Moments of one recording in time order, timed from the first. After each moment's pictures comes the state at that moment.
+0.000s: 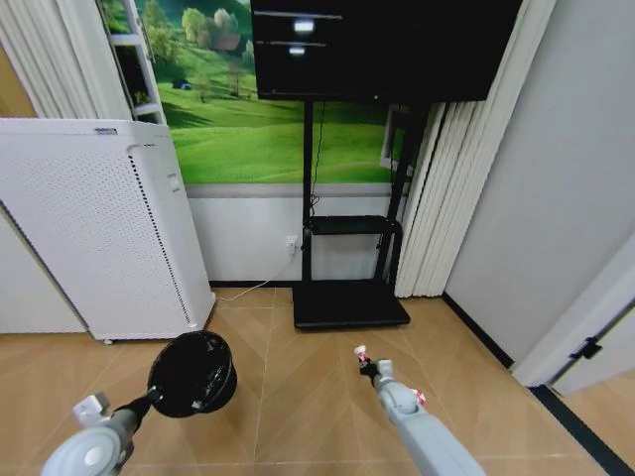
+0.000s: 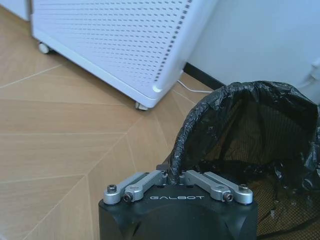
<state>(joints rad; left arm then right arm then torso) 1.57 -0.83 -0.69 -1.97 -1.38 0.32 -0.55 -1.01 1.11 0.25 1.42 0.49 -0.23 0.15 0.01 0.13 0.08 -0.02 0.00</state>
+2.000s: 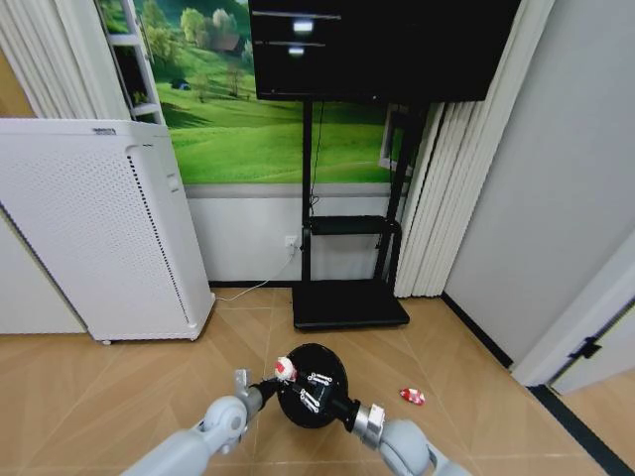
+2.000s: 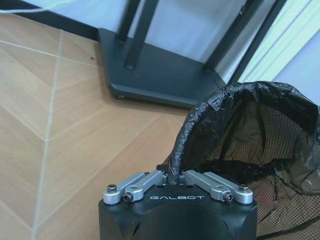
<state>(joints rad) 0.89 -0.90 0.28 -1.65 -1.23 0.21 -0.23 -1.21 1.01 -0.01 1.84 0.27 0.25 -0.40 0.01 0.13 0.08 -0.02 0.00</state>
